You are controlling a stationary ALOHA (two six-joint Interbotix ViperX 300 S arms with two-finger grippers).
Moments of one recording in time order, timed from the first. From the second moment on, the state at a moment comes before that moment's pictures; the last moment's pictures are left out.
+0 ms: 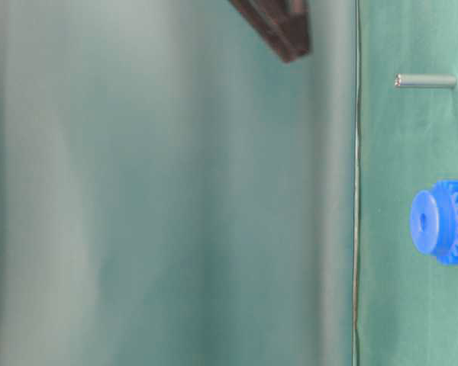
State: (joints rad) left arm 0.00 -0.96 1.18 0.01 -0.25 -0.01; right arm -0.19 -0.27 1.15 0.01 -0.60 -0.01
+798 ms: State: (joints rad) left arm 0.00 -0.96 1.18 0.01 -0.25 -0.01; right arm -0.23 0.10 1.08 0.06 -0.72 -0.01
